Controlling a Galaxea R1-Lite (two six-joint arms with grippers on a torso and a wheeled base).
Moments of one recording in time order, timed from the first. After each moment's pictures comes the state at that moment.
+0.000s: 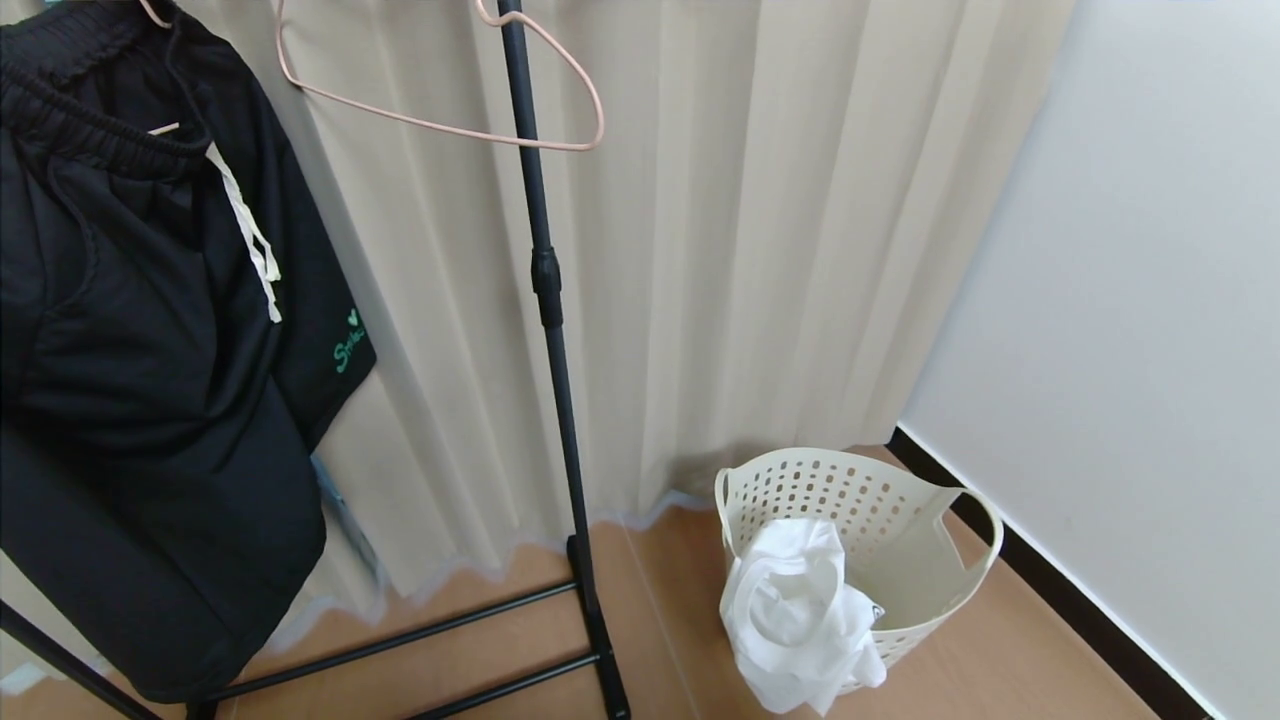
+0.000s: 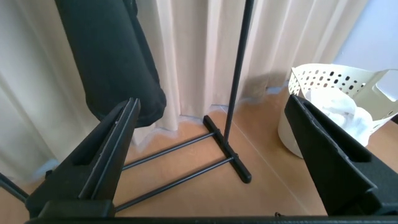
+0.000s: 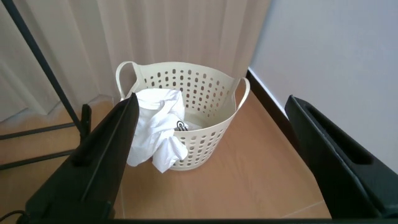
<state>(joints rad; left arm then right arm) 0.00 0.00 -0.01 0.02 -0.11 0.02 0.00 0.00 -0.05 0.11 -0.02 -0.02</state>
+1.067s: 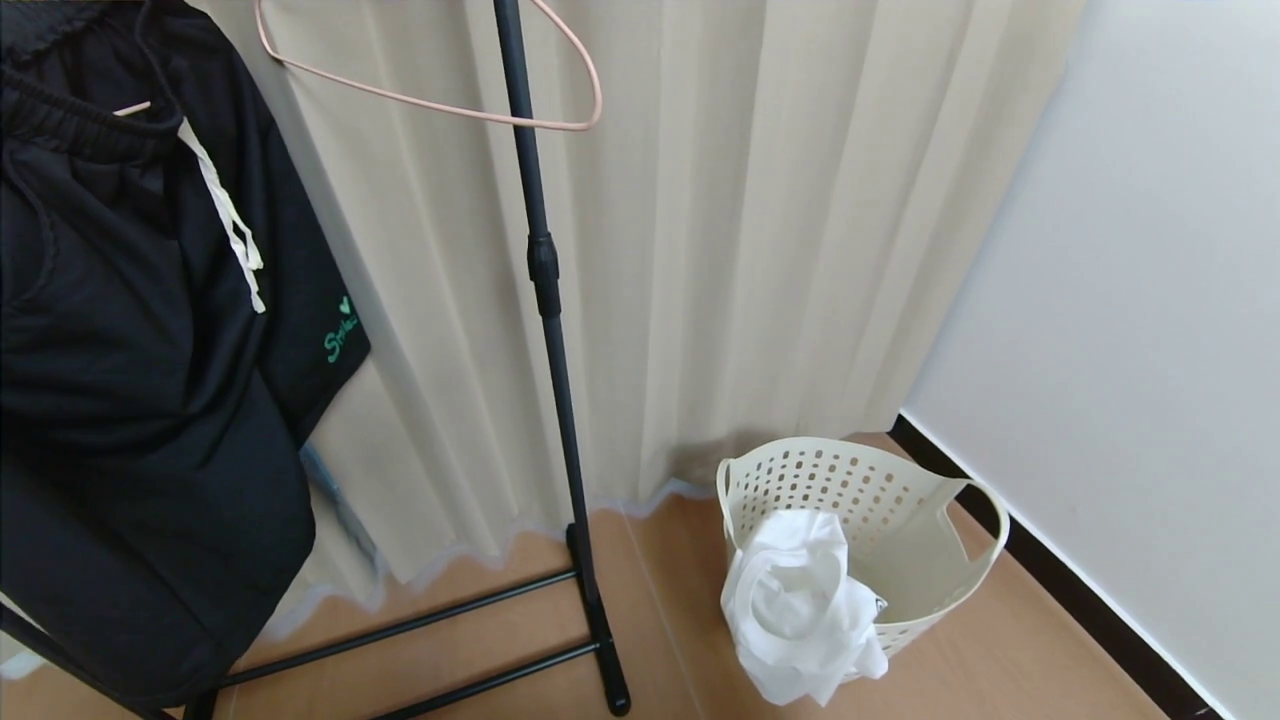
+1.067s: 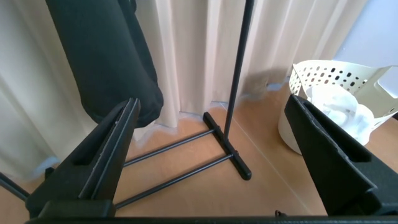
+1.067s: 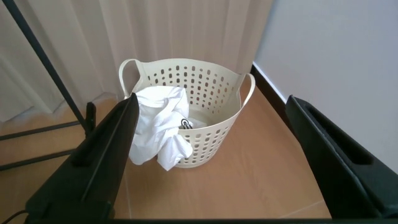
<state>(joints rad) 0.00 0.00 -0.01 0.02 -0.11 0.02 0.00 0.00 -0.04 0.10 -0.02 0.01</state>
